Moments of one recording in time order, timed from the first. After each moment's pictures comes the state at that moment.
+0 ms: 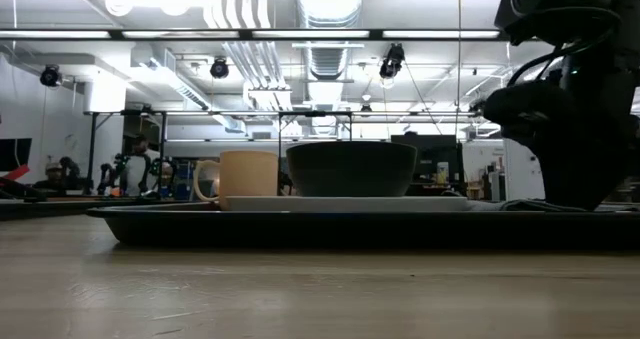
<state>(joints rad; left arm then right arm) -0.15 1.05 1.15 -0.54 0.19 -0.46 0.33 1.42 0.63 -0.49 0.08 1.58</state>
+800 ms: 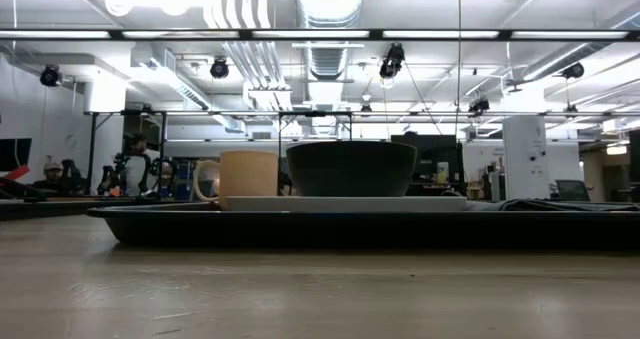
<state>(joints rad) -0.15 1.02 1.14 -0.62 0.18 -0.47 0.88 1.59 1.20 -0.83 0.10 1.18</state>
